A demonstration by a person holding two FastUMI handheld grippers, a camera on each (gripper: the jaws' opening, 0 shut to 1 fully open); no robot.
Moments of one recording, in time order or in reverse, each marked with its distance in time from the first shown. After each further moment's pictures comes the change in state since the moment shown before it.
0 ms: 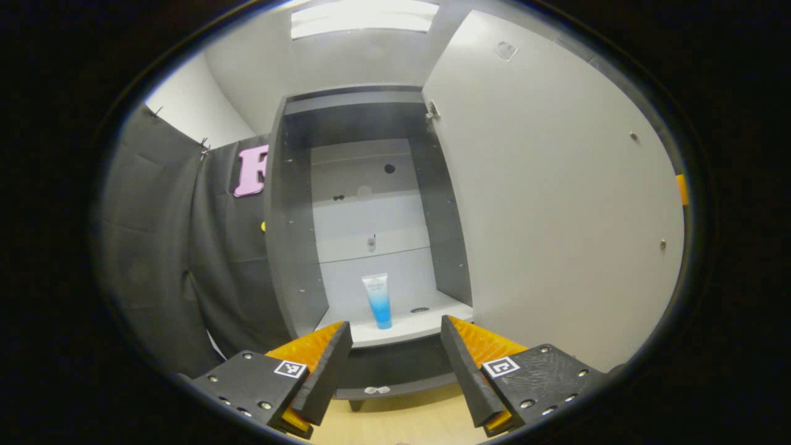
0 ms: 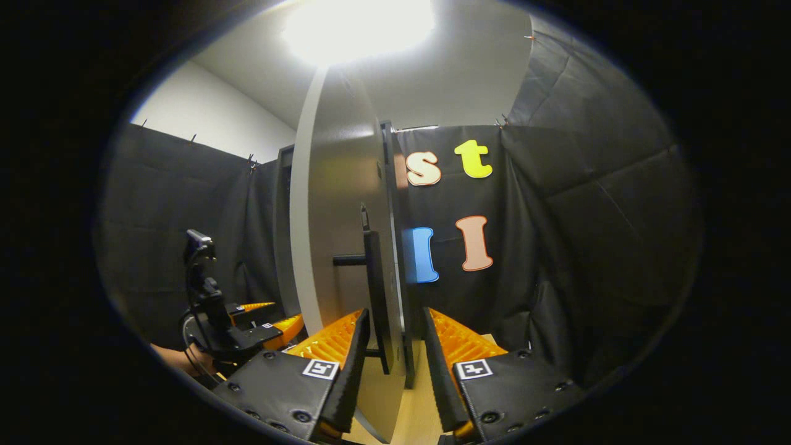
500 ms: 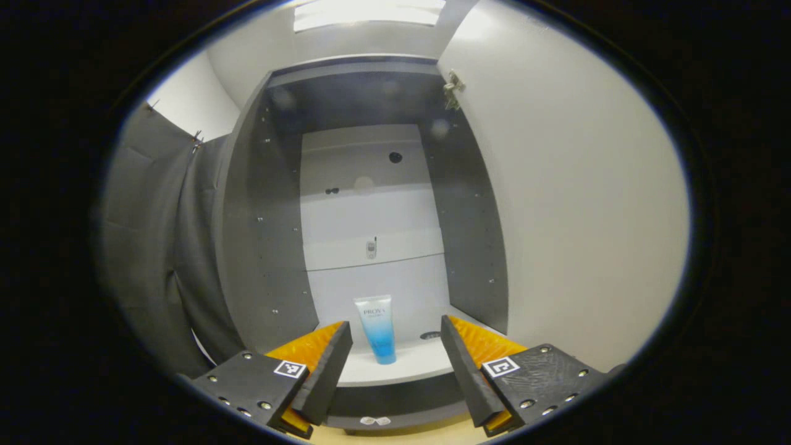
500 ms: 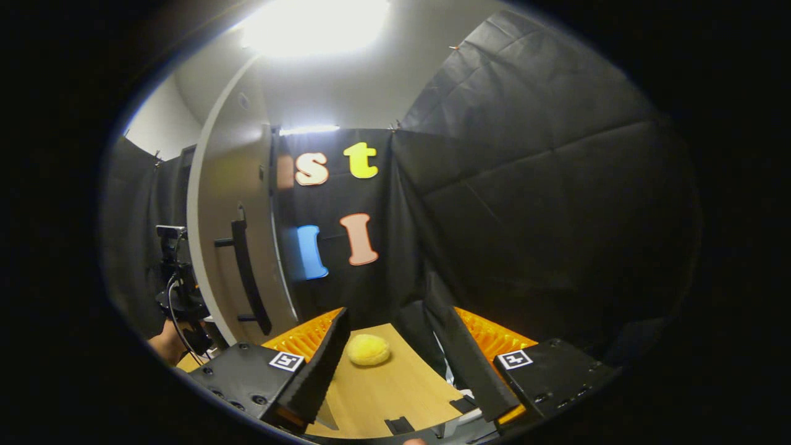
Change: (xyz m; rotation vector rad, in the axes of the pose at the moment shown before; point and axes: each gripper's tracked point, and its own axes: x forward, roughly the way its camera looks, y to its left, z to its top) left arm 0.136 0.021 -0.008 -0.022 0.006 0.033; right arm -0.081 -0.108 -0.018 0.046 0.015 -0.565
